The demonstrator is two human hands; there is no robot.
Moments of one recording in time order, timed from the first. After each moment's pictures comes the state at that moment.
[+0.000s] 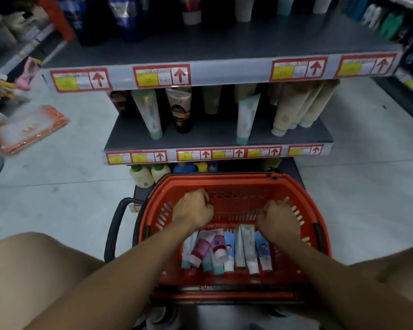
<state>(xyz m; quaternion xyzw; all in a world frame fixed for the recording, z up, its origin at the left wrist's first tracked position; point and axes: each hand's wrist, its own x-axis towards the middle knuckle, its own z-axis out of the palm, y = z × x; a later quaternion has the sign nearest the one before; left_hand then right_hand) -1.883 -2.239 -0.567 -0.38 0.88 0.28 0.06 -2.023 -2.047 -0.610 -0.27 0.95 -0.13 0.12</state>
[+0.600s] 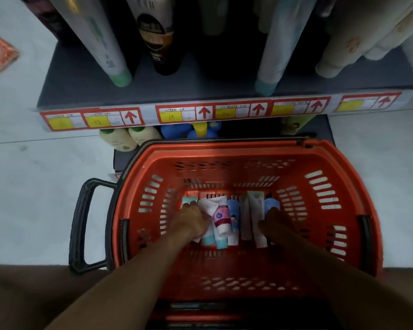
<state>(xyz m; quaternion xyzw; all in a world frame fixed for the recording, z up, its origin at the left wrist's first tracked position) -1.868 -2.240 -0.730 -0.44 0.79 0.30 0.31 -2.023 -2.049 -0.775 -0.11 0.89 -0.02 0.44</state>
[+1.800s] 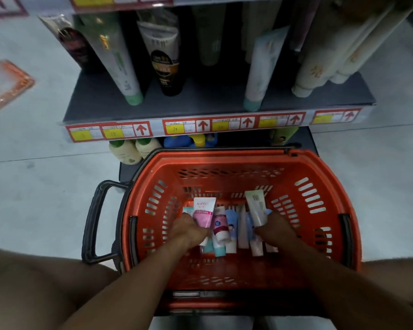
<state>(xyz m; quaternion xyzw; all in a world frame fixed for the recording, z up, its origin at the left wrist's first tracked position) -1.850 -2.230 -0.709 -0.55 0.70 0.40 0.24 -2.017 -2.042 -0.724 -0.08 0.90 -0.18 0.40</state>
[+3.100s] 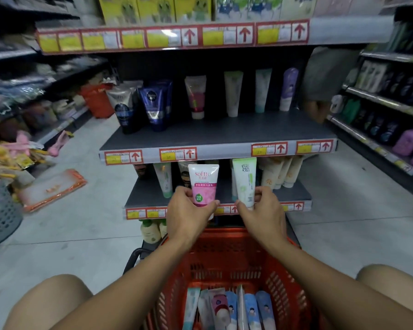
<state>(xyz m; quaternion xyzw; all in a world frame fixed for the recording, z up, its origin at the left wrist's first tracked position) -1.874 -2.221 -0.393 -0.44 0.77 0.34 -0.31 -2.005 -2.094 -0.420 -0.27 0.86 -0.43 -0.05</state>
